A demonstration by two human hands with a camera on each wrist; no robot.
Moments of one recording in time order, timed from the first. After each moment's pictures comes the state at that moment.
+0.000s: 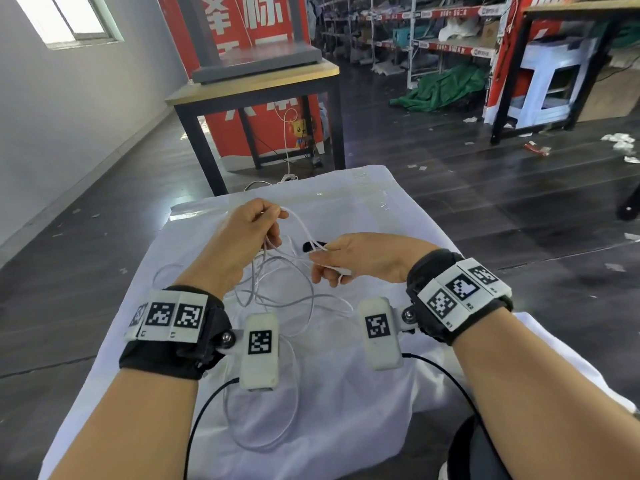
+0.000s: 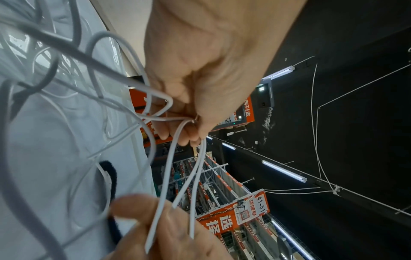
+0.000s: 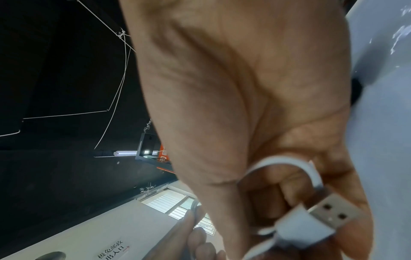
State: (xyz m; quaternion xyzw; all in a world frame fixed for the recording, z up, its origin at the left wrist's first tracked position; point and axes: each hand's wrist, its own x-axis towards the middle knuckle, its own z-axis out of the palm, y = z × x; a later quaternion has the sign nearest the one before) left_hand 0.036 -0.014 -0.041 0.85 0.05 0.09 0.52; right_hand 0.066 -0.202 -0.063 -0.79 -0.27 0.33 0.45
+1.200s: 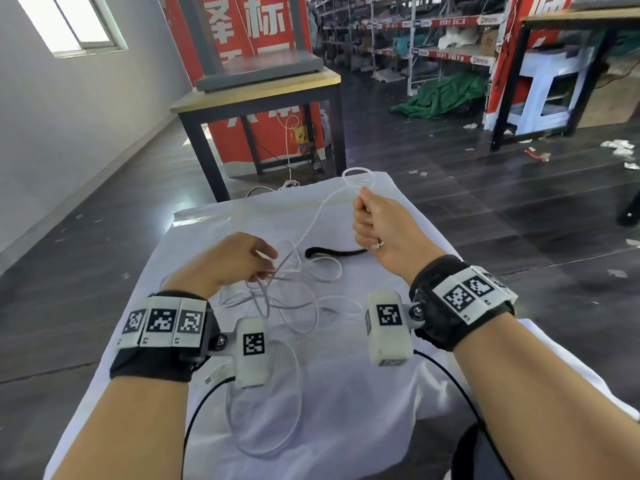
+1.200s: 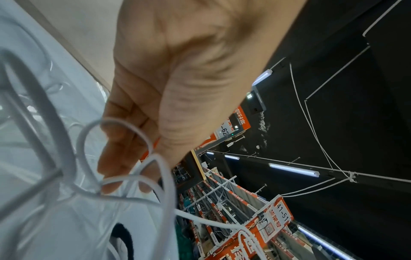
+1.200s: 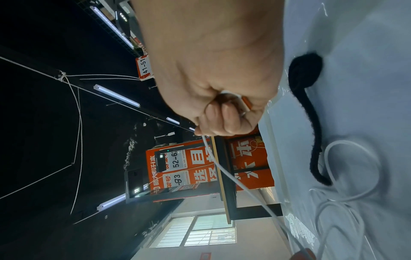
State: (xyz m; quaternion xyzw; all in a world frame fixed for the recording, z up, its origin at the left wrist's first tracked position) left_hand 0.035 0.013 -0.045 0.94 0.07 -0.08 0.33; right_hand 0.085 -0.205 -0.058 -0.56 -0.06 0.12 0.82
